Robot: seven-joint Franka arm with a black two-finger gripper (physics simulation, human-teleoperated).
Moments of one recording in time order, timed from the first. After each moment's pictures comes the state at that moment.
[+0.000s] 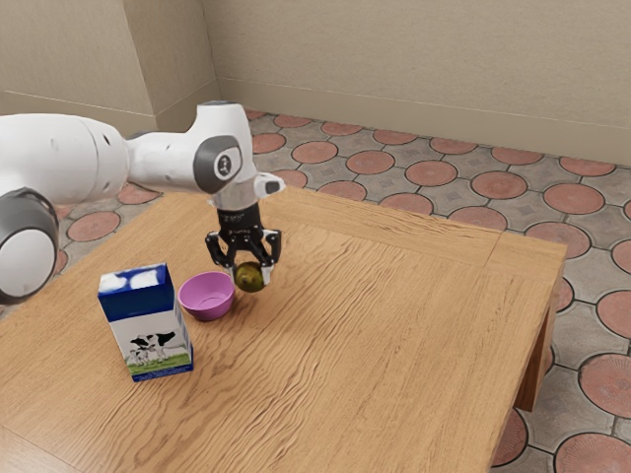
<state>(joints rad) -0.06 0.51 0.11 -1.58 -0.15 1.92 -0.25</state>
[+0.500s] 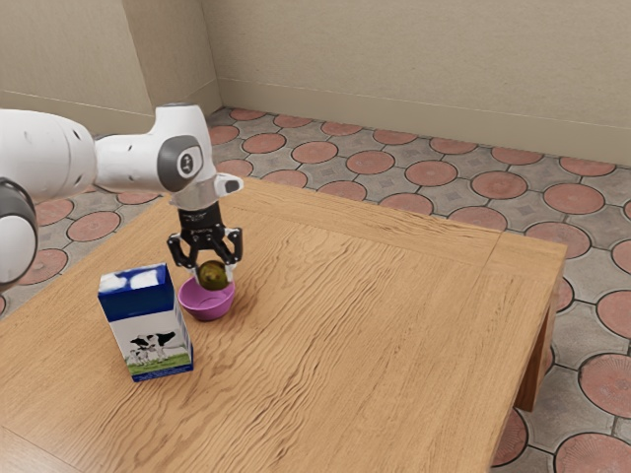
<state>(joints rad) 0.05 0.48 0.11 -1.64 -0.14 1.92 -0.26</state>
